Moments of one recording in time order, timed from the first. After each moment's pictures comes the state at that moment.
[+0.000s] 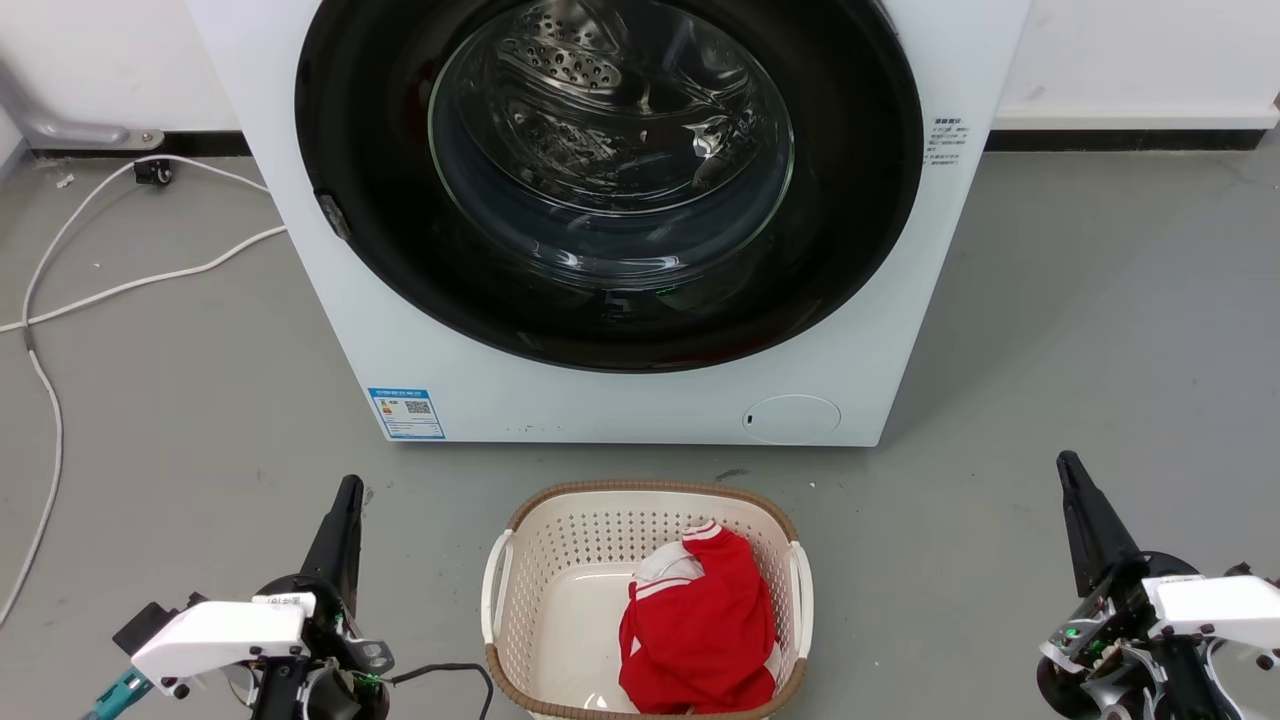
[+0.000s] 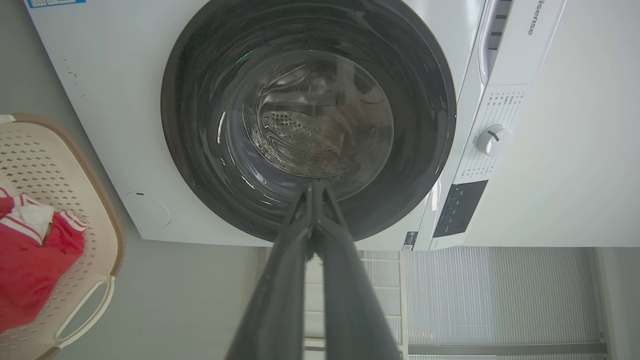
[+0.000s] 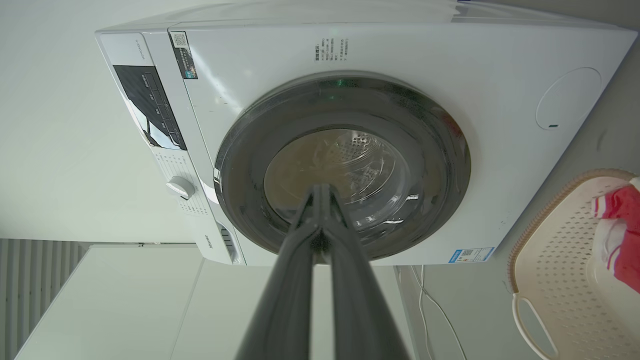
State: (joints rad) left arm -0.10 0.06 0.10 0.25 -1.62 -0.13 0.10; right arm -0.10 -0.06 -0.10 0.24 1.62 0.13 0.11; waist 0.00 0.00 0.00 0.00
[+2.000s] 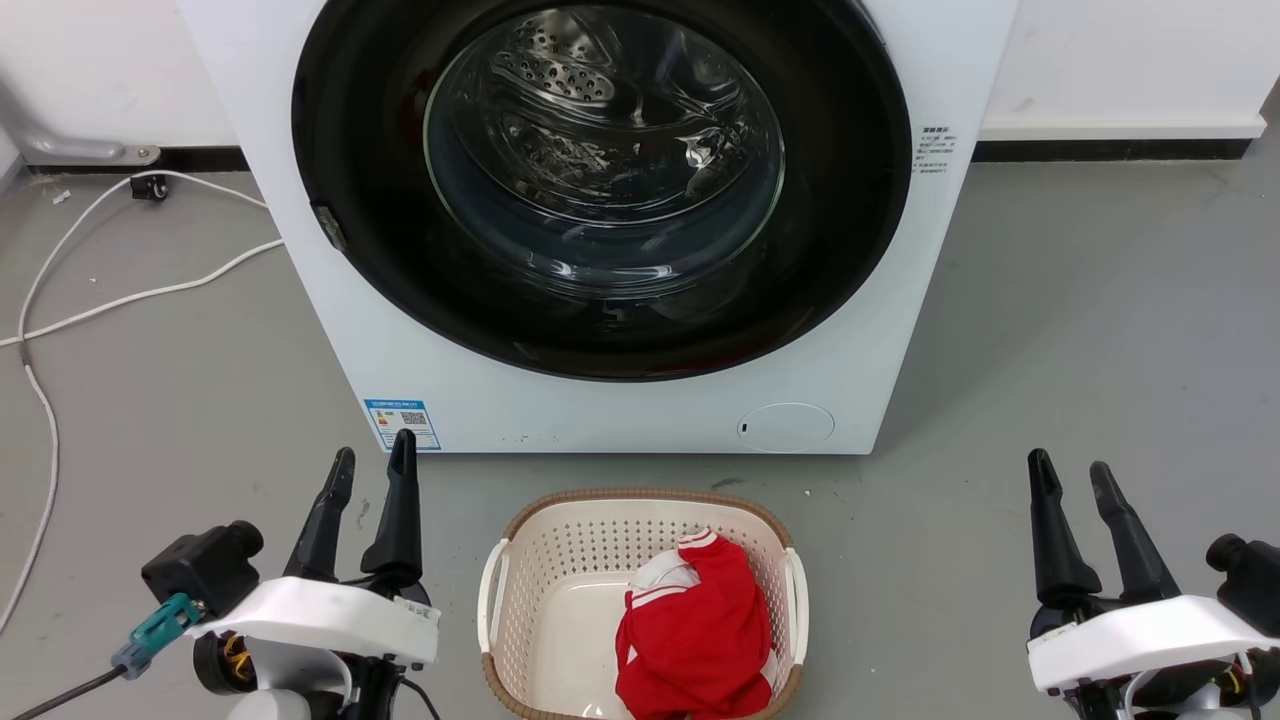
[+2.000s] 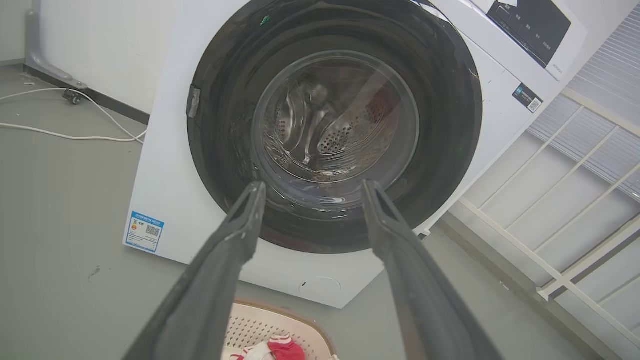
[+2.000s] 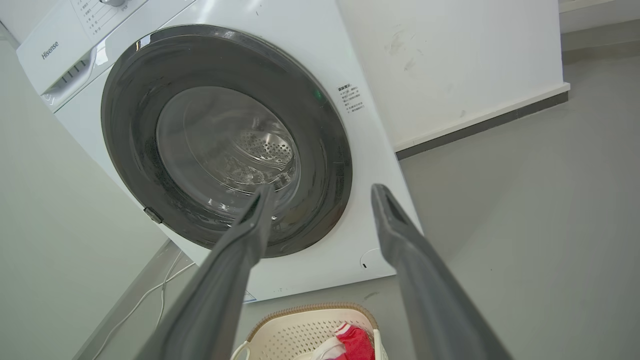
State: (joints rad) left arm -0.07 0.09 -0.03 0.09 -0.63 -0.09 -0.11; right arm 0.00 -0.06 -0.04 0.07 0.50 0.13 -0.11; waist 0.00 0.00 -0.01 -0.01
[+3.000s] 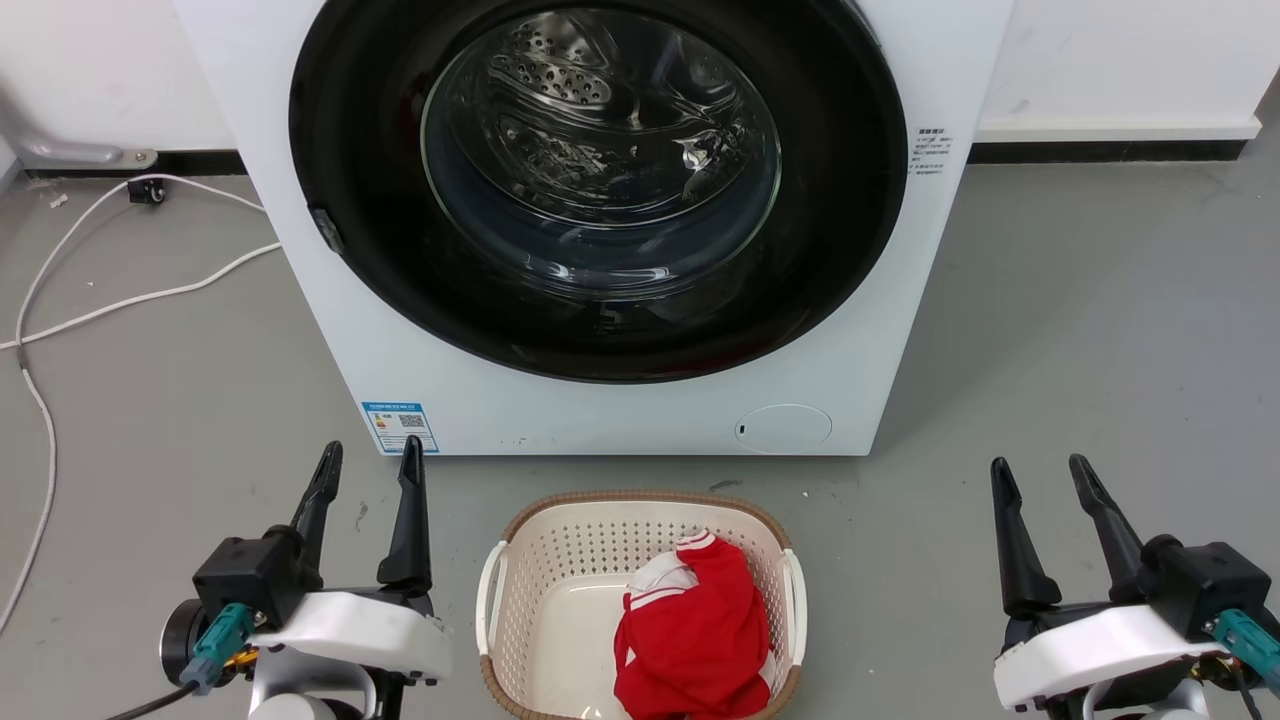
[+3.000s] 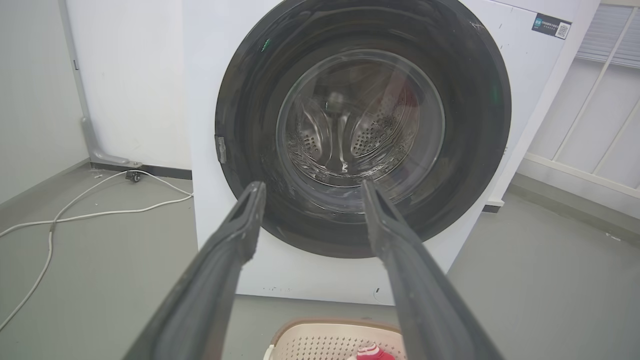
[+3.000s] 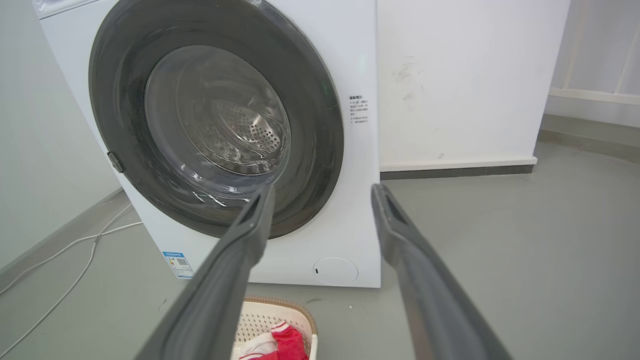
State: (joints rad) left arm -0.06 0.14 -0.09 0.08 -0.33 0.00 -0.19; right arm 0.01 -0.05 -0.01 0.07 0.17 0.13 -0.16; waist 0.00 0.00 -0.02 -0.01
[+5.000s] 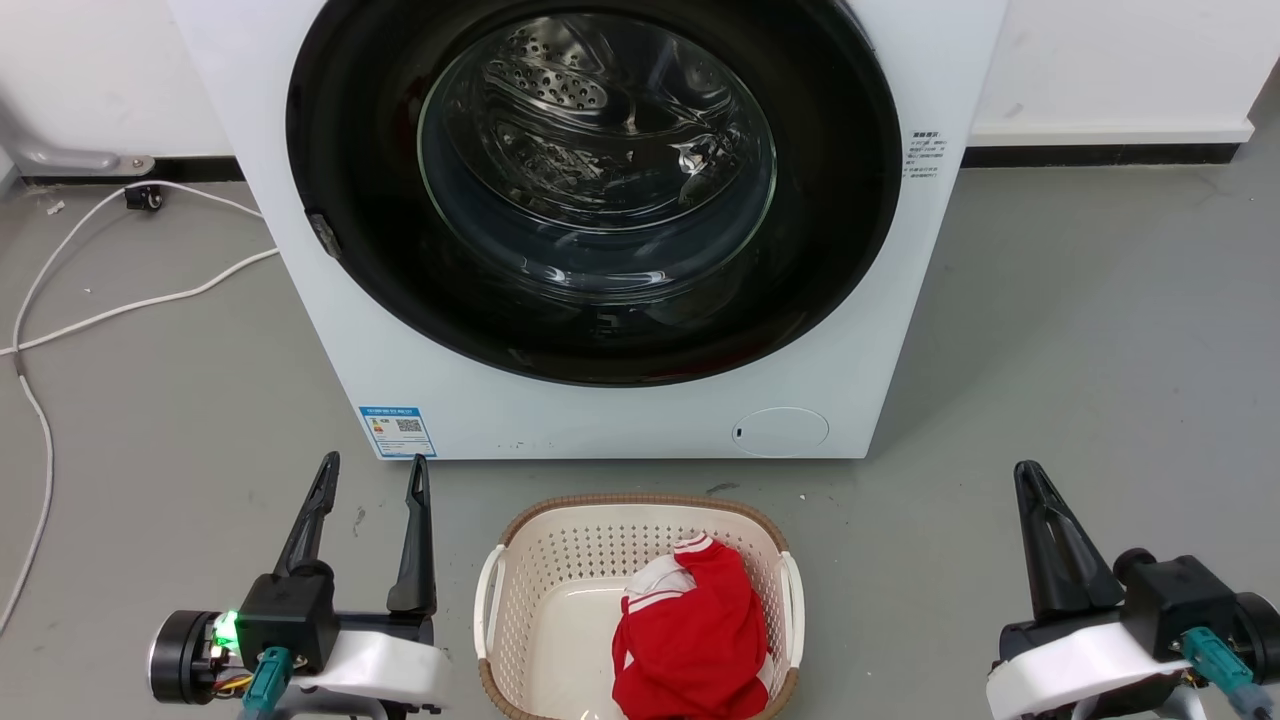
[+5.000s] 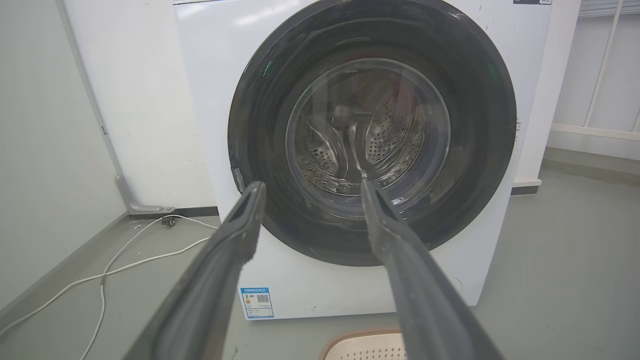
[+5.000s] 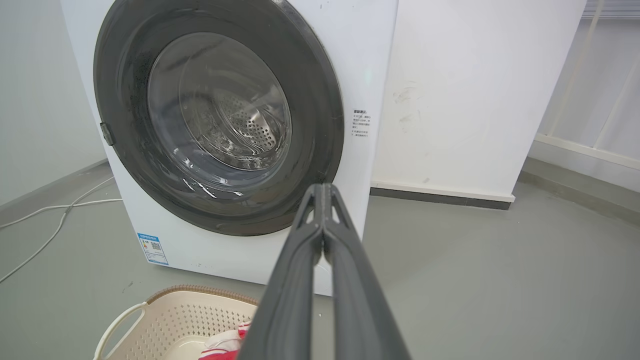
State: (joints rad) left arm -0.01 0.08 -0.03 0.05 -0.04 -0.02 -0.26; right arm 0.02 -0.05 0.00 0.05 0.00 0.13 -0.20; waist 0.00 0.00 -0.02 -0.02
